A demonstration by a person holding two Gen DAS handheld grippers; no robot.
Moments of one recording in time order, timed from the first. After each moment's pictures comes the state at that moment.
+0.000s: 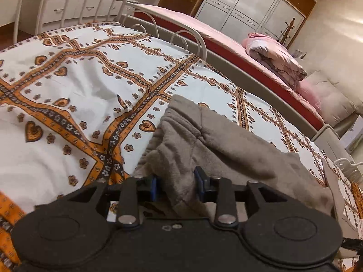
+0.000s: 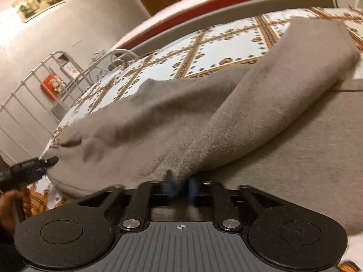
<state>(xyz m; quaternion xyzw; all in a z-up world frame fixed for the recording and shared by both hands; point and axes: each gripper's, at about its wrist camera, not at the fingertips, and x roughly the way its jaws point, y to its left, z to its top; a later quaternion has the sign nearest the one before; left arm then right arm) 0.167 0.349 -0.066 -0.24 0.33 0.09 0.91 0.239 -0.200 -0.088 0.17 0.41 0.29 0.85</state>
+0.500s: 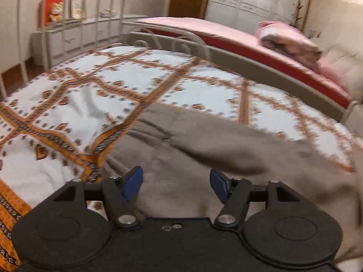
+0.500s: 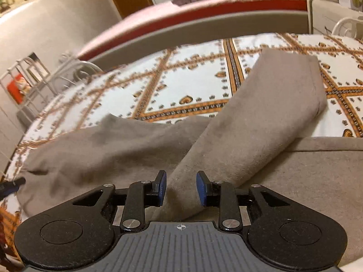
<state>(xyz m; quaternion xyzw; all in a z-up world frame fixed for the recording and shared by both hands) 0.191 0.275 -0.046 -0.13 0.34 0.18 0.91 0.297 -0.208 -0.052 0.12 0.43 0.19 0.88</state>
